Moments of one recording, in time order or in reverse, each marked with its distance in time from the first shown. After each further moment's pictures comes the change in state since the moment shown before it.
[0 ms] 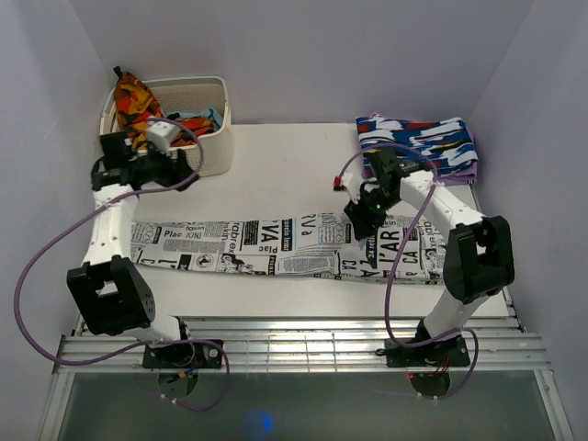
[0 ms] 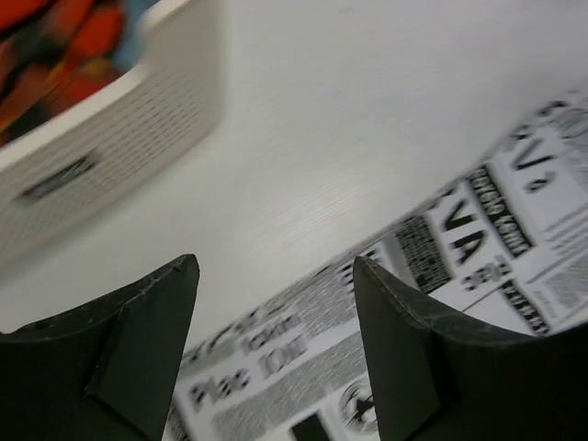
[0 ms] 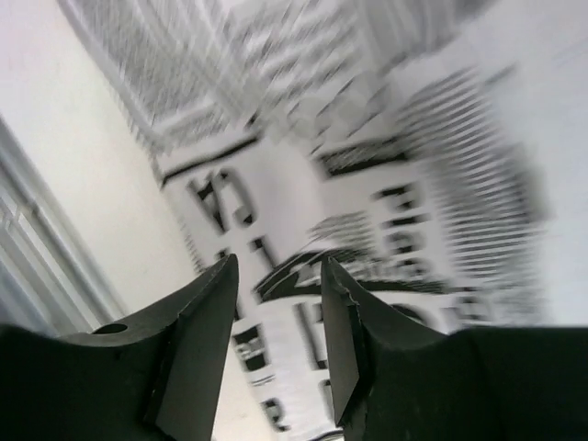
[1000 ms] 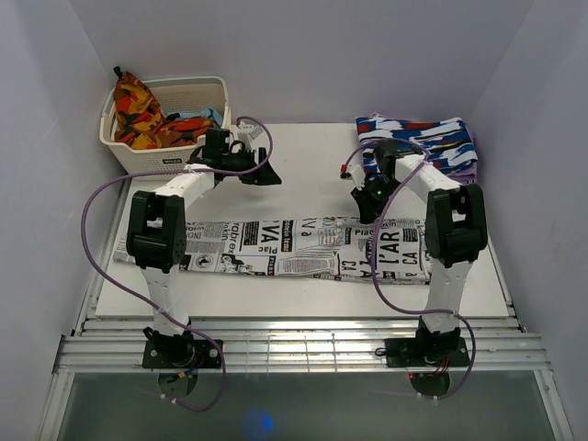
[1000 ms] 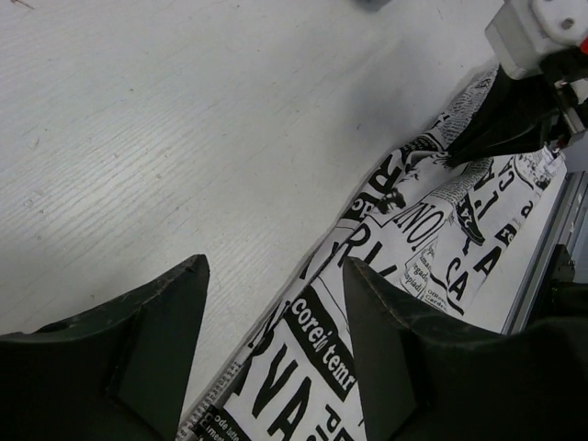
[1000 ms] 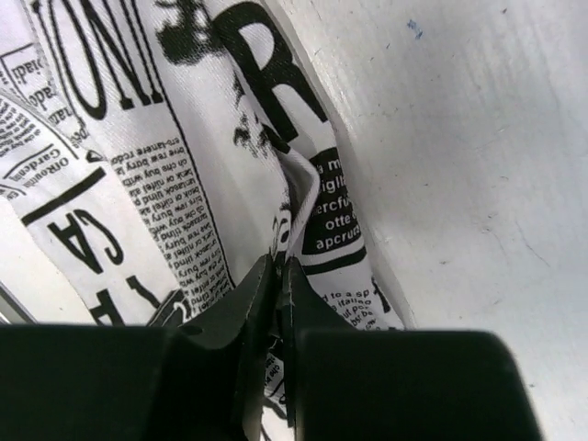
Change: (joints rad) left arm -0.568 0.496 0.153 0.393 0.074 -0.567; right arm -0.116 0.349 0.346 0.003 -0.012 0.020
